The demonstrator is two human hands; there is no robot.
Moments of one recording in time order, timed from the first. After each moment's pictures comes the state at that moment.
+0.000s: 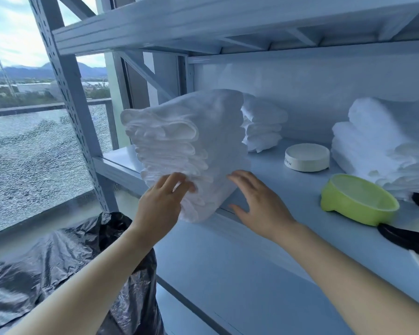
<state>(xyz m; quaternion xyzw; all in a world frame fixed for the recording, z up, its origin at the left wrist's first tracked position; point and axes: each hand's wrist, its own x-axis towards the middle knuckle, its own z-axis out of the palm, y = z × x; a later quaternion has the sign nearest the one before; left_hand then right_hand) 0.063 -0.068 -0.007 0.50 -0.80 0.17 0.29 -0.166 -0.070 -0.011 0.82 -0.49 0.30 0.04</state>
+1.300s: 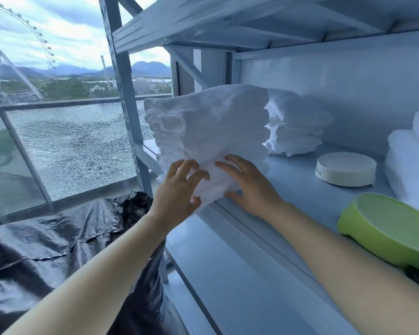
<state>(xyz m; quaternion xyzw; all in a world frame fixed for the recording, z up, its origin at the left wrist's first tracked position) 0.017 -0.072 -0.016 0.55 -0.75 0.22 0.29 -0.176 -0.145 -0.012 0.90 -0.33 0.29 0.00</state>
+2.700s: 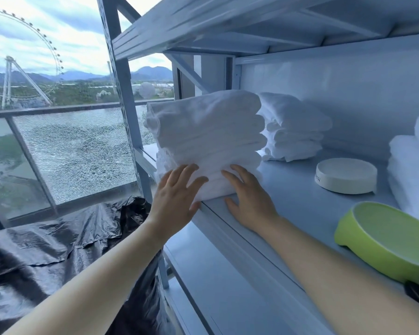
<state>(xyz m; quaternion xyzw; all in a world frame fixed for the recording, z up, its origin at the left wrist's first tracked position) 0.006 -0.078 -0.018 0.58 -0.71 0.32 0.22 -0.179 -0.147 -0.025 0.87 -0.40 0.30 -0.03</state>
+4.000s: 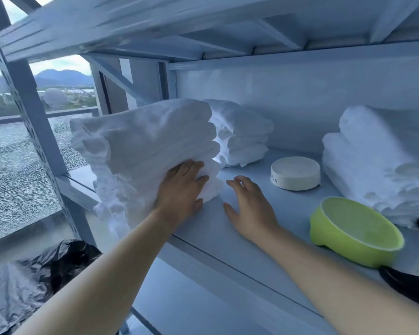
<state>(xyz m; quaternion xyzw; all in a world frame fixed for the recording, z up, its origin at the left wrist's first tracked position) -0.029 -0.195 0.008 0.46 -0.81 0.30 0.19 -0.209 -0.158 -0.021 0.75 -0.59 0.30 0.04</state>
